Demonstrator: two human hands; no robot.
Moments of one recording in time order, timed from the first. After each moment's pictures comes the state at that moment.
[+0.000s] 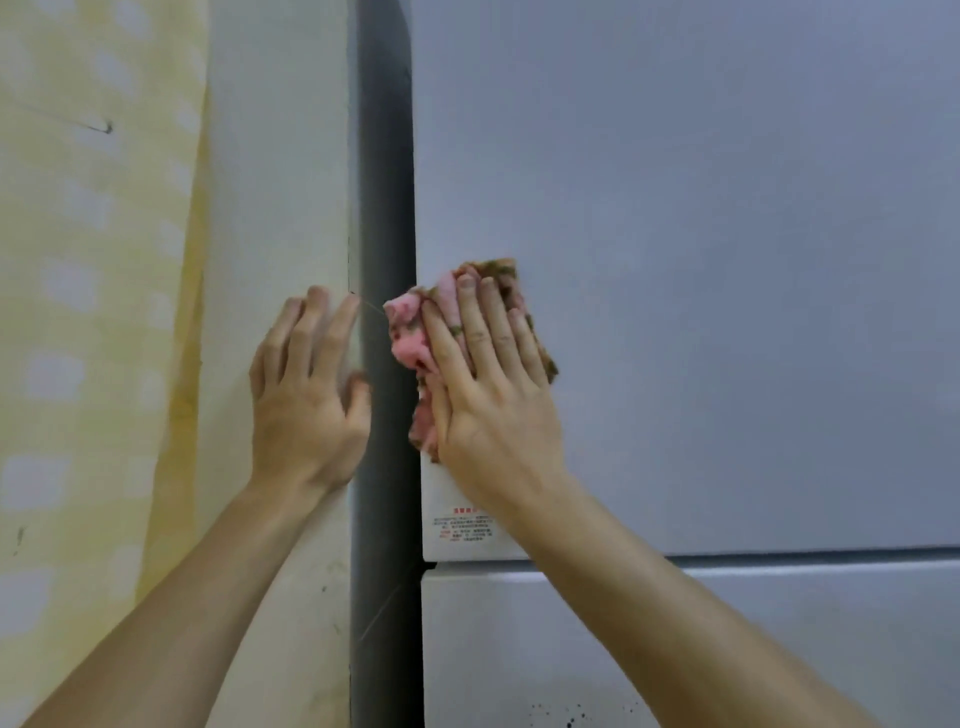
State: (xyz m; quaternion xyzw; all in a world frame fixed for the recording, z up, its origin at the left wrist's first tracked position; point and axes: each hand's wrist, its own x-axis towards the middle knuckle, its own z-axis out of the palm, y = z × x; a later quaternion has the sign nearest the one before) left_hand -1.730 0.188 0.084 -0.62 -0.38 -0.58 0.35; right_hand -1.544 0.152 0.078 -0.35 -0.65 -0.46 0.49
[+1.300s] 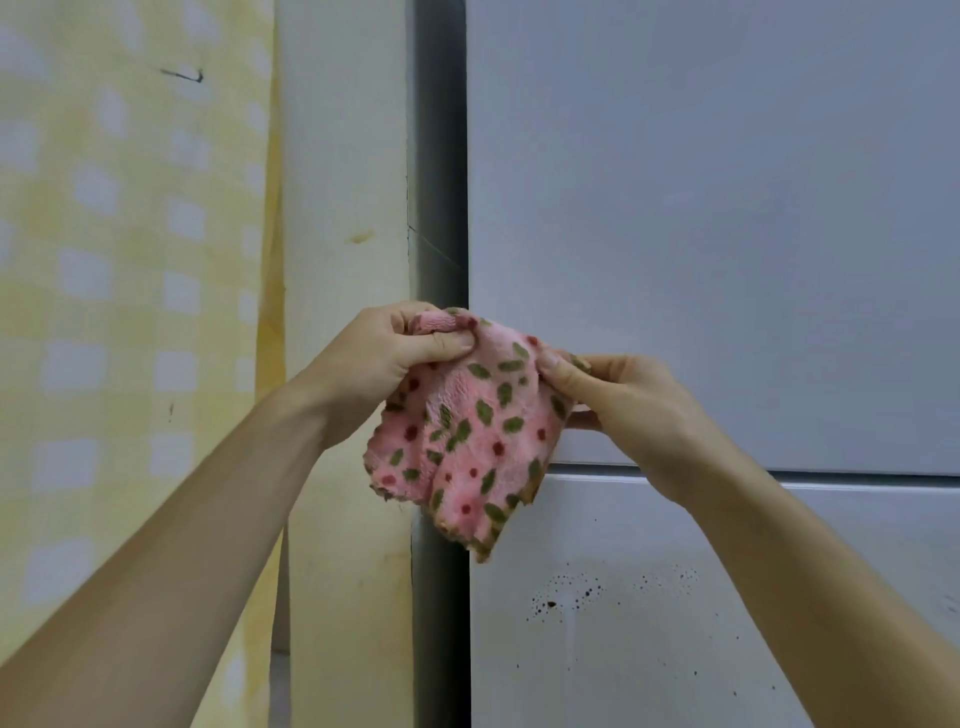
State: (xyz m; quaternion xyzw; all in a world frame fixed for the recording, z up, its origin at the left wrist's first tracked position) left_hand -1.725 0.077 0.083 -0.75 -0.32 -0.52 -0.26; right_hand -1.482 0.067 0.046 -0.35 -0.70 0.30 0.54
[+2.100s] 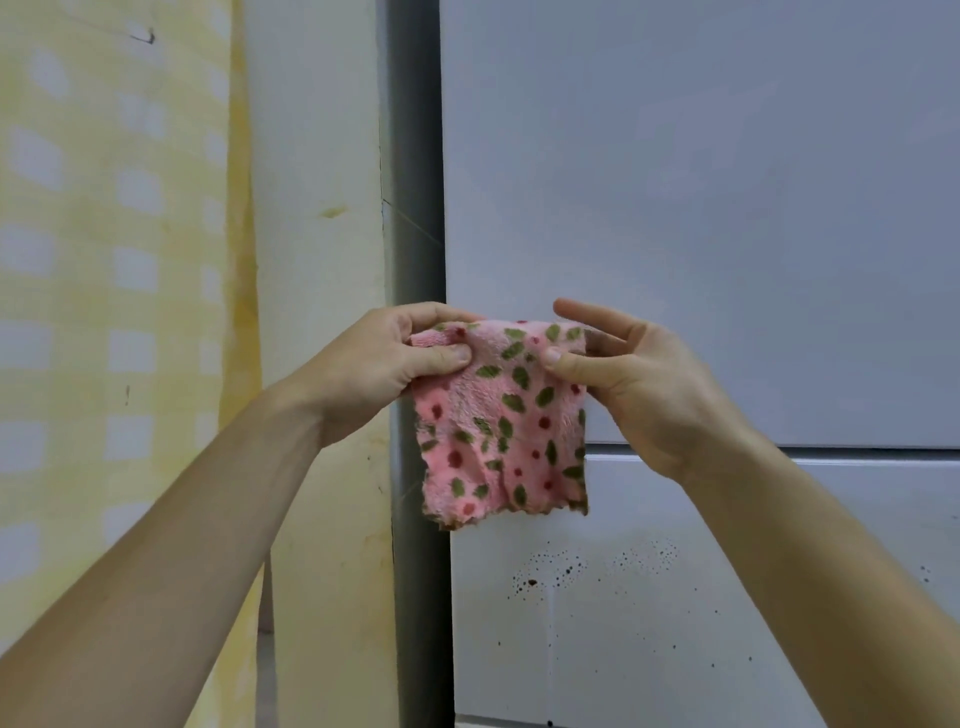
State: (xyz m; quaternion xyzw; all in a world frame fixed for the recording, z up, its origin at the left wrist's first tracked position) left_hand -1.708 0.091 0.069 -0.77 -0.30 -0.47 -0.31; right_hand -1.464 0.070 0.044 -0.26 -0.64 0.39 0.61
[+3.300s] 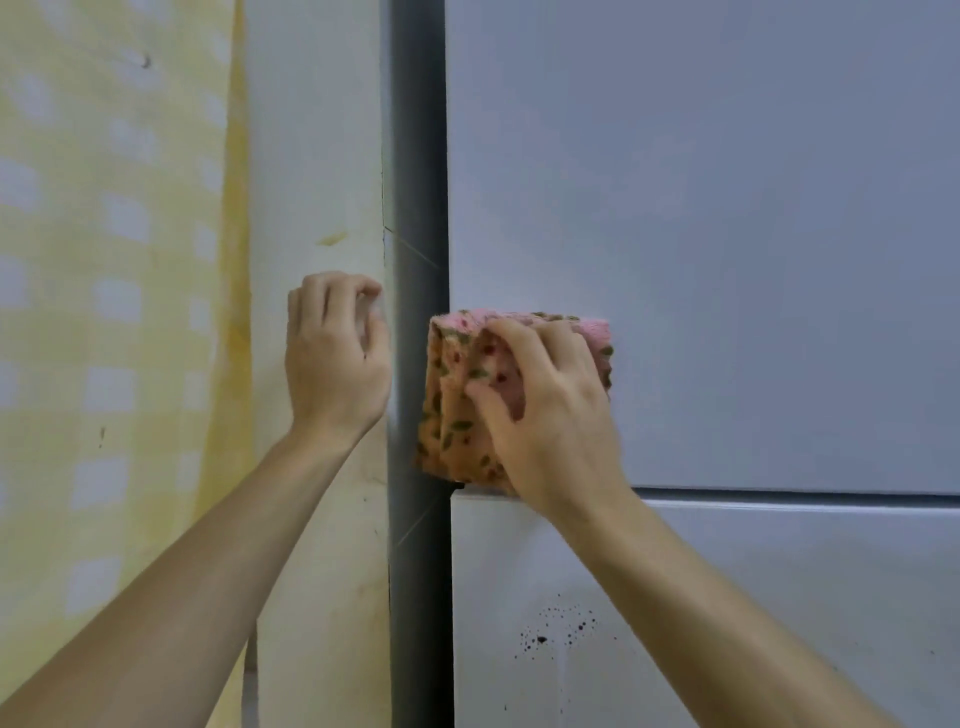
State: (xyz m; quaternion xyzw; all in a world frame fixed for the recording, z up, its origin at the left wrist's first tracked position) left_hand -1.726 0.165 0.071 -0.58 -0.37 -0.67 0.30; right_hand -1.533 0.110 0.030 -0.35 -0.68 -0.25 0.60
